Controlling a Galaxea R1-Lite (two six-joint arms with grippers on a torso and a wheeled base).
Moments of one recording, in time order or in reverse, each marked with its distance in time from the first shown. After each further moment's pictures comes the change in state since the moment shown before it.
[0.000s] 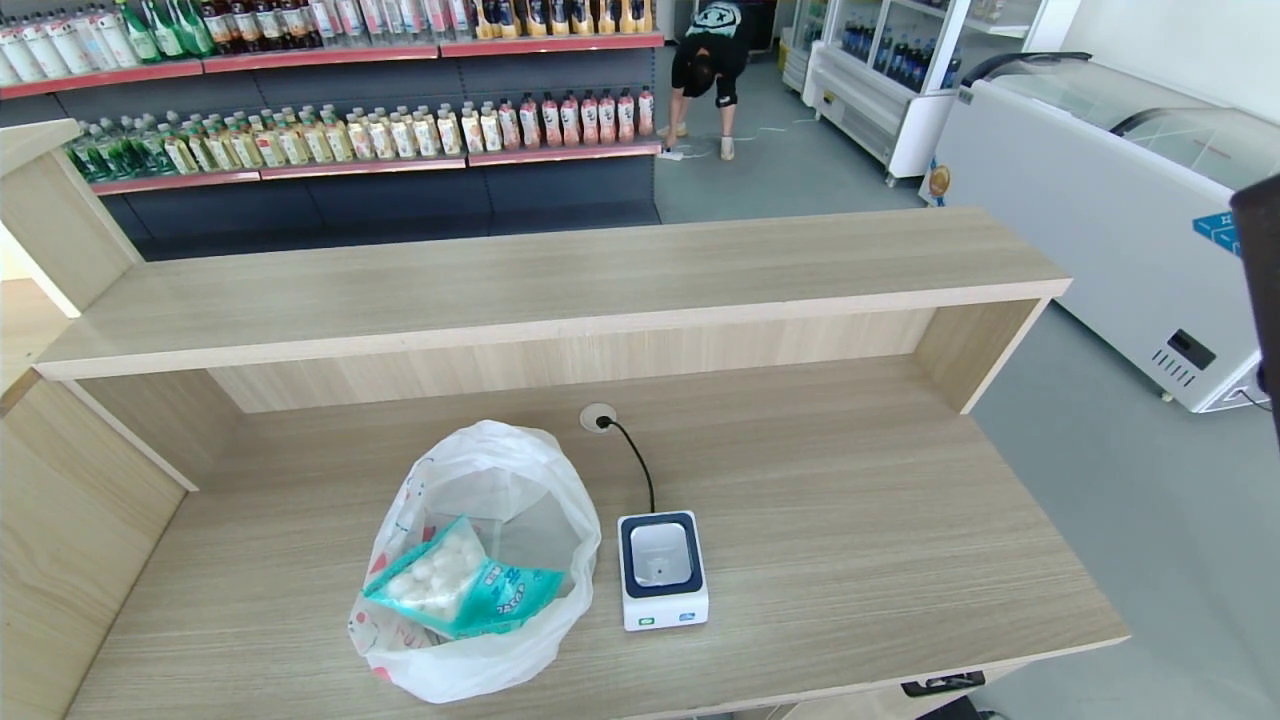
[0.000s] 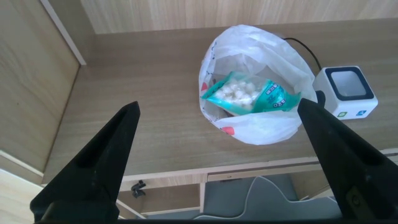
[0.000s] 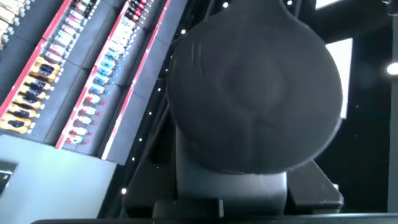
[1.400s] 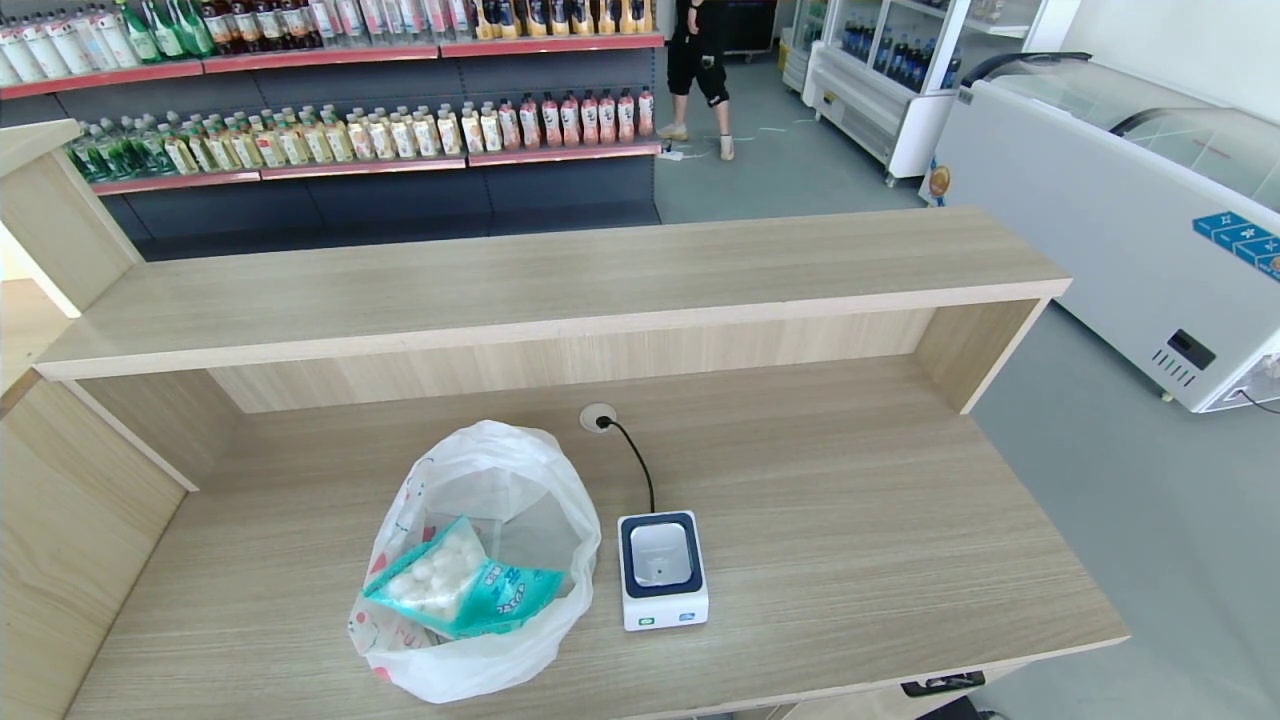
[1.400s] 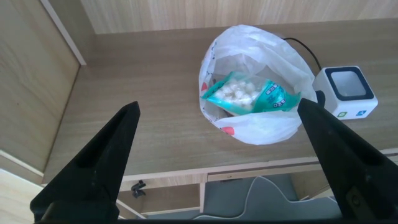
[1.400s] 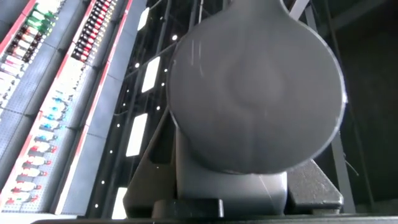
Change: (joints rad) left arm 0.000 0.000 0.000 0.000 0.000 0.000; right arm 0.381 -0.179 0.040 0.166 -0.103 -0.129
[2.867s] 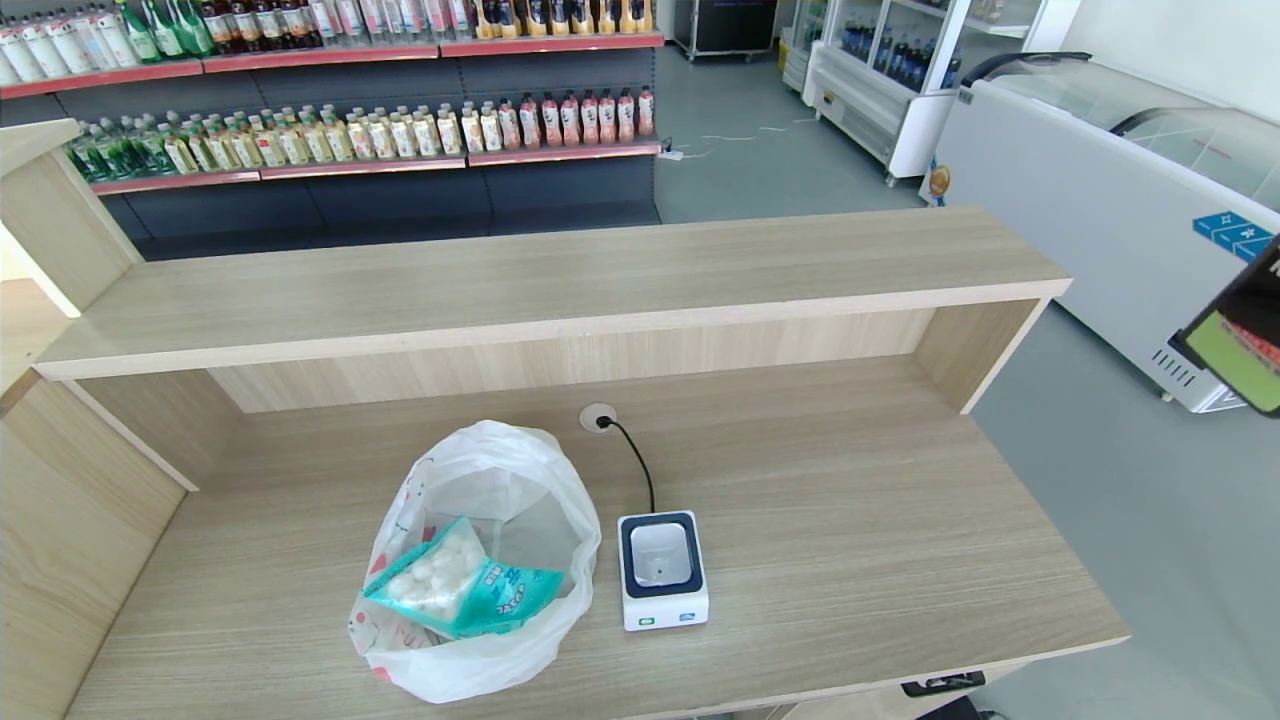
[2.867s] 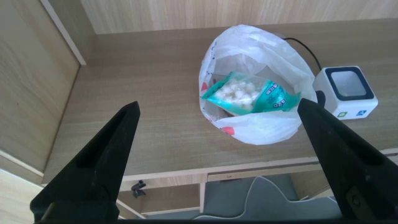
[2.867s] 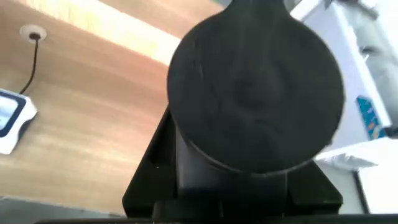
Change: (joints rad) left arm 0.000 0.000 0.000 0.000 0.000 0.000; right arm -0.277 0.276 -0.503 0.714 -1.061 1.997
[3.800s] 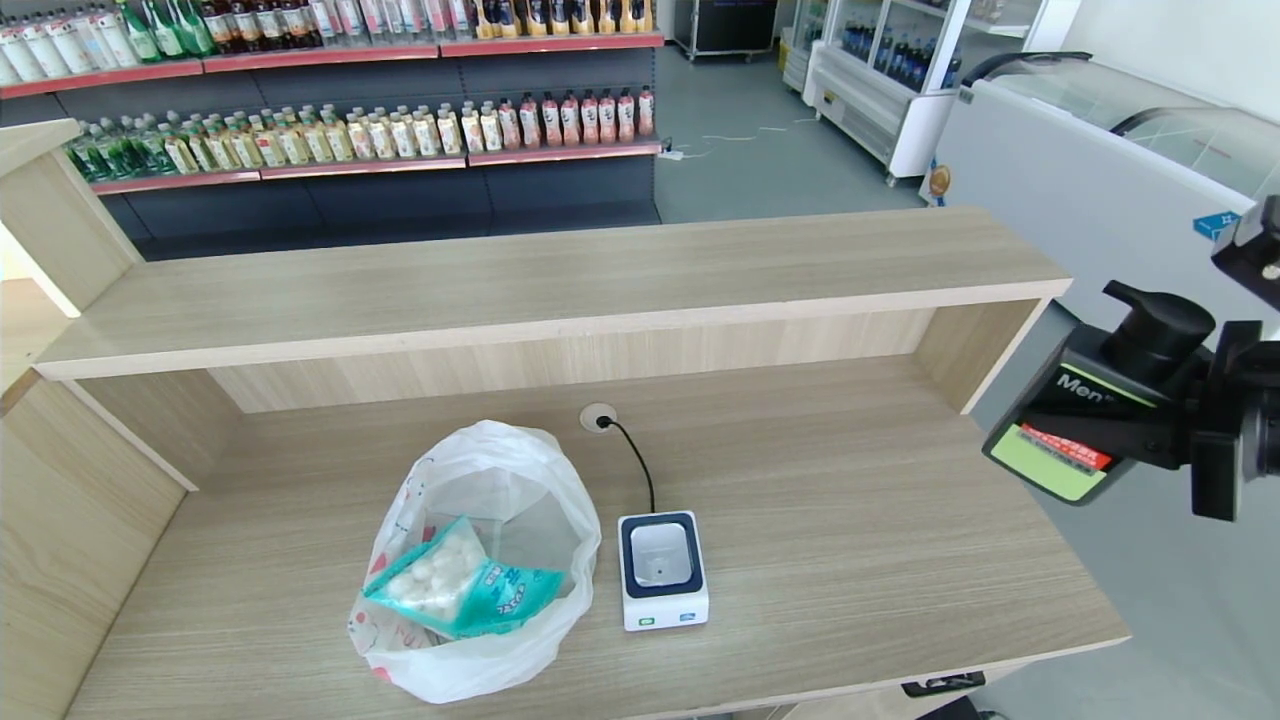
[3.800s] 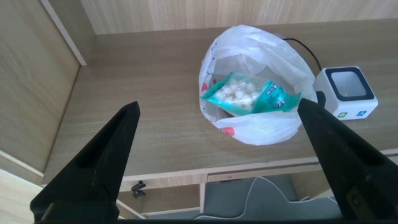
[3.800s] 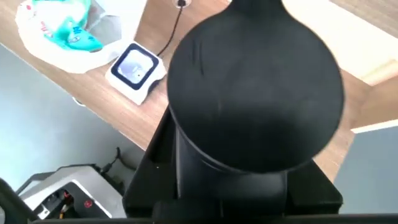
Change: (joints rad) left arm 0.000 0.000 0.000 0.000 0.000 0.000; right arm -0.341 0.226 0.025 0.041 0.877 -0.001
